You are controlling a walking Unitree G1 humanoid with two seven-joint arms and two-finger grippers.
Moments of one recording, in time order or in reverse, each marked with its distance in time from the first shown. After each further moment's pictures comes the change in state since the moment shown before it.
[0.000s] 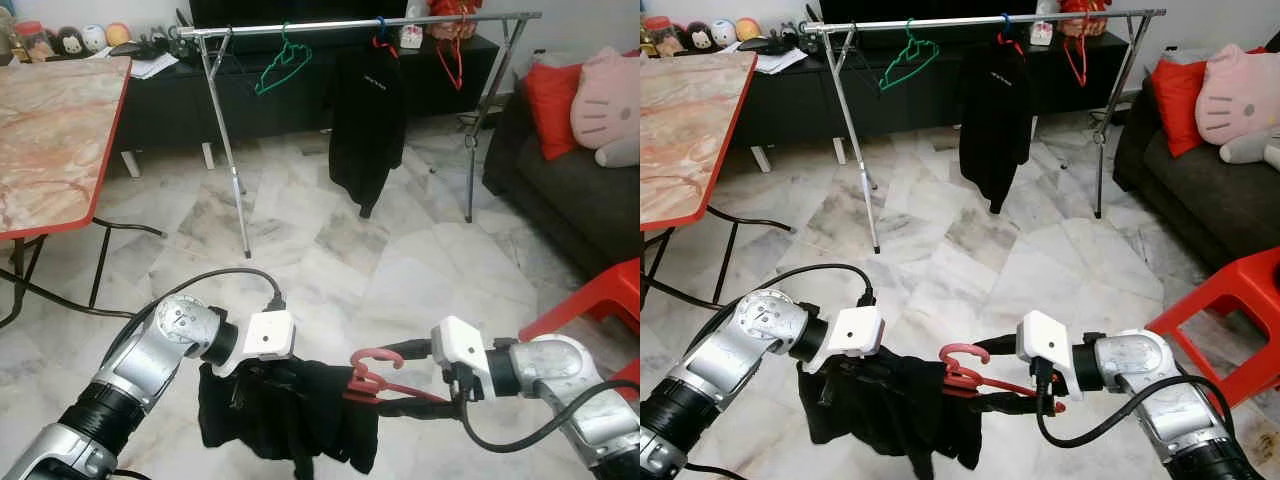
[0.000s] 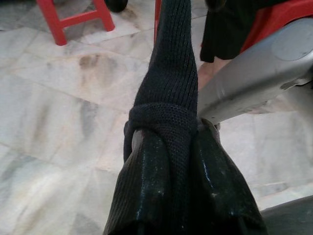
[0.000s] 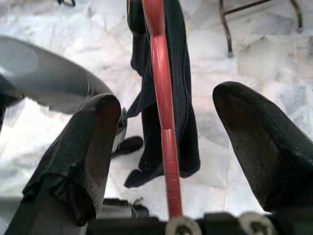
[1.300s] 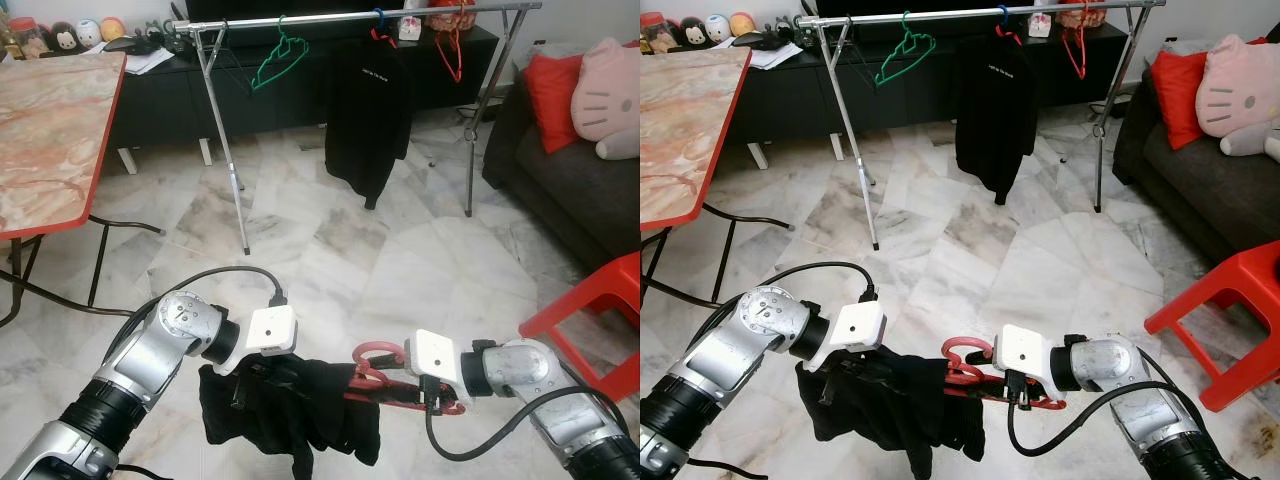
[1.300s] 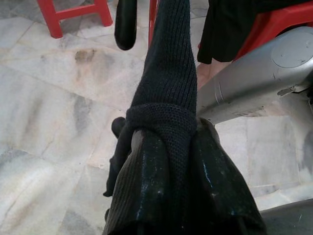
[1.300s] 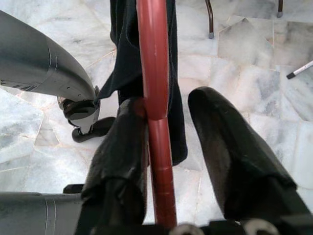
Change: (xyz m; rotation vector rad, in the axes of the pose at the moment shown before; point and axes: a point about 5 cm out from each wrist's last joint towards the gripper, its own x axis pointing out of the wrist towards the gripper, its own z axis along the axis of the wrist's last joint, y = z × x) left arm -0.001 0.003 0.004 -0.044 0.006 0.008; right arm 0.019 -0.008 -0.012 -0.101 0.115 -0.106
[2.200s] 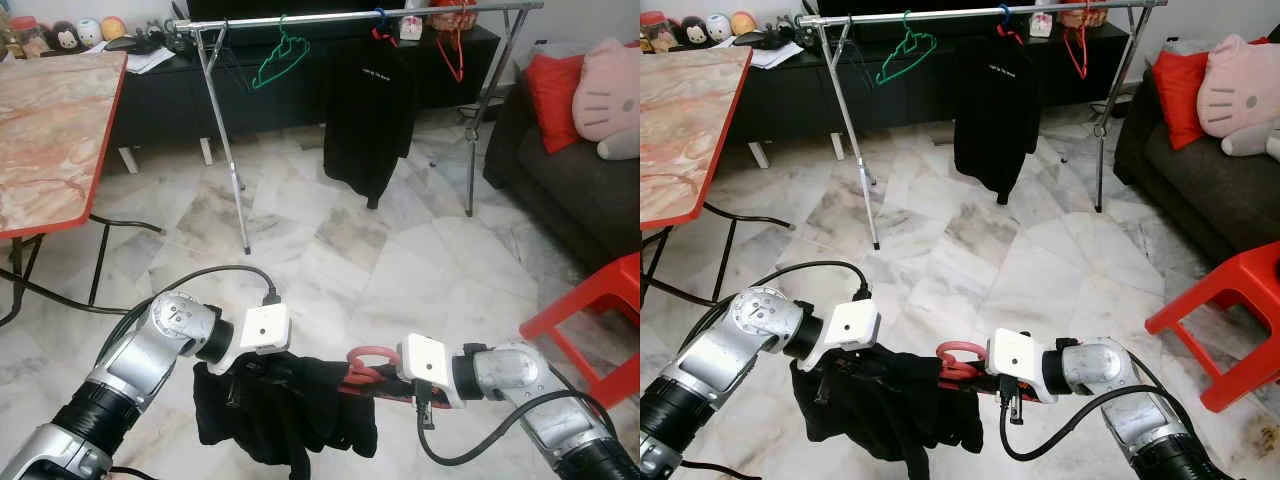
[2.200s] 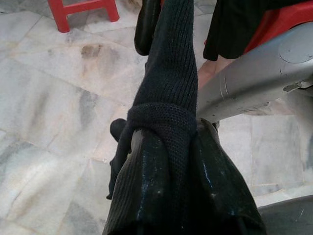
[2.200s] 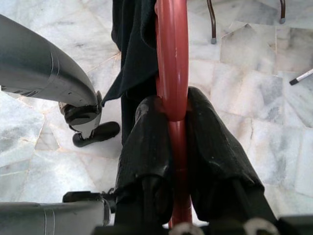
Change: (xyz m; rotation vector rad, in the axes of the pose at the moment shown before) left arm -0.006 -0.001 -0.002 -0.005 0.013 0.028; right arm 0.011 0.003 0.001 -0.005 -0.022 0.005
